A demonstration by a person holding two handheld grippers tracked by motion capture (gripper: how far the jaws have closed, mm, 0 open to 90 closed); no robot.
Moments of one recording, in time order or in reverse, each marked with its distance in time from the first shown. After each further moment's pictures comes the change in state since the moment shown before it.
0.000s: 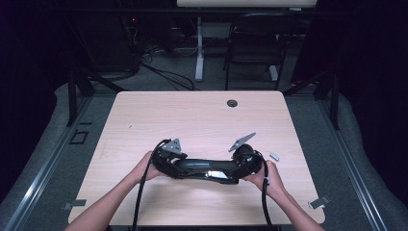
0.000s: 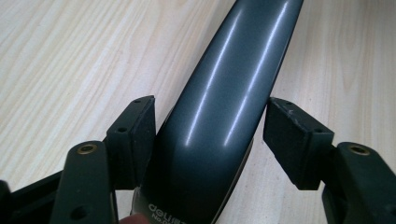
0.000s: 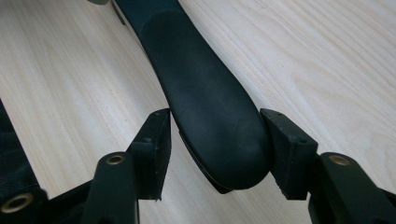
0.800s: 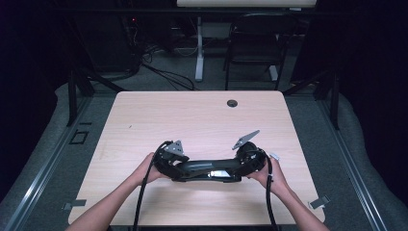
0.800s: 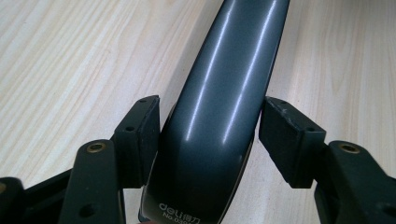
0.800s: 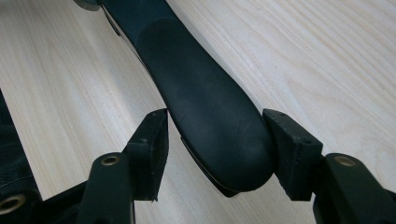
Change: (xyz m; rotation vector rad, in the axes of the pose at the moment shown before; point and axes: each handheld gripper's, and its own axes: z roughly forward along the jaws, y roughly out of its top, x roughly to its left) left arm -0.008 0.004 0.001 0.019 0.001 -0.007; right arm -0.014 -0.003 -0.003 -0.011 0.031 -0.022
